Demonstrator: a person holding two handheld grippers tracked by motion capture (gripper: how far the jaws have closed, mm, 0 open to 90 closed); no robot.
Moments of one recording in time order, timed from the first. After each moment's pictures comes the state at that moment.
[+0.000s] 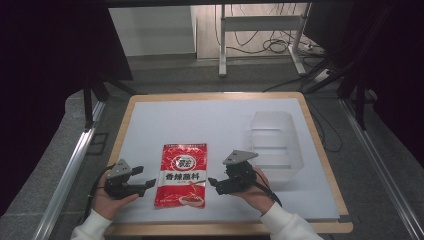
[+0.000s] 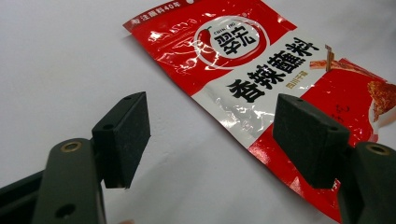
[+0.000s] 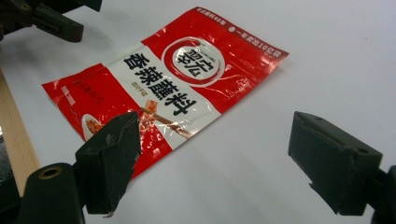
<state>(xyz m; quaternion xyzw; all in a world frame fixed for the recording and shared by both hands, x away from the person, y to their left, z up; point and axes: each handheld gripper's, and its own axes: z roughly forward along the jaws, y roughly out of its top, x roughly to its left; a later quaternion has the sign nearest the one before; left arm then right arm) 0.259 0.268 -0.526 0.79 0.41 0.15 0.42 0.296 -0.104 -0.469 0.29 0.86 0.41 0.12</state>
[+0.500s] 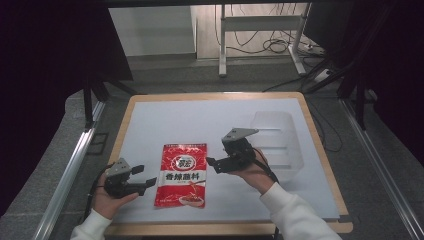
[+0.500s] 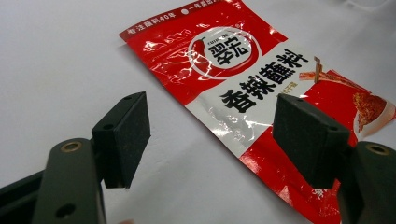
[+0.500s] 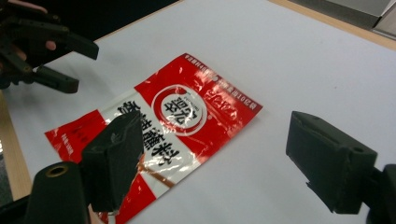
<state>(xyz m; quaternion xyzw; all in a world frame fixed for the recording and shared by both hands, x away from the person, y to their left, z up) 0.259 0.267 -0.521 0.79 0.41 0.15 0.44 0.333 -0.095 -0.423 0.29 0.85 0.42 0.12</state>
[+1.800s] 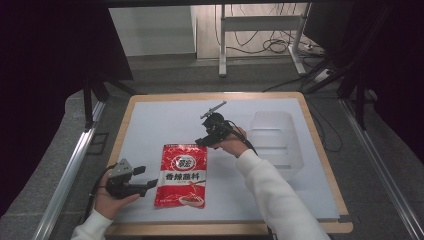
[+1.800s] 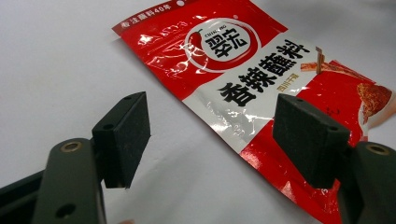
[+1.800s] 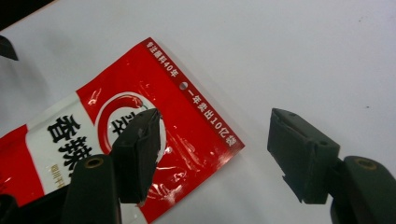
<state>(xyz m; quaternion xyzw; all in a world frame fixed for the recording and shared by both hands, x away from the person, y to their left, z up) 0.260 0.264 -0.525 0.80 0.40 0.14 0.43 0.438 -0.037 -0.453 0.29 0.90 0.32 0.06</state>
